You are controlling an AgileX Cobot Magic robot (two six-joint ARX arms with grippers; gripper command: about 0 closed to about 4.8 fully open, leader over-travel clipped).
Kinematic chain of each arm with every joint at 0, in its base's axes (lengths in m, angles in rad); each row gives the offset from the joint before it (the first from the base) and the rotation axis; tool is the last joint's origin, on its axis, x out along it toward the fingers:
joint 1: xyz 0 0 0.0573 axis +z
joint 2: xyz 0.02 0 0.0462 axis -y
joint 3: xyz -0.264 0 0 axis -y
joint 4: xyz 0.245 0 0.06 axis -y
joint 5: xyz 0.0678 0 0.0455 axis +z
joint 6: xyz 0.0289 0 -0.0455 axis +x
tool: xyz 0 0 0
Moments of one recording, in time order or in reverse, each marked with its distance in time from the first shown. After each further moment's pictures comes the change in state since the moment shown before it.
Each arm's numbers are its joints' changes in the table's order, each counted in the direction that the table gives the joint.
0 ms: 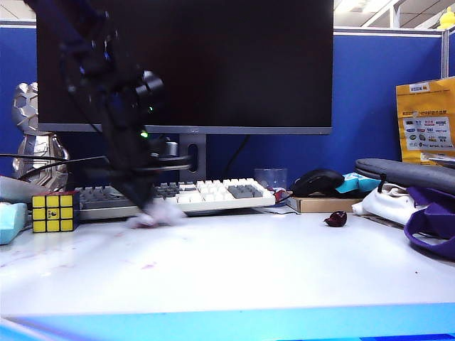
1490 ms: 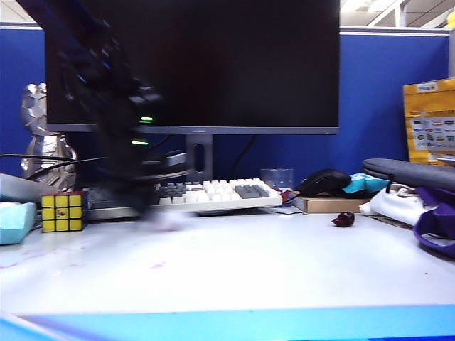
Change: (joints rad) left arm -0.007 -0.059 0.012 -0.029 -0.307 0.051; right arm 0.000 0.000 0.000 0.000 0.001 0.000
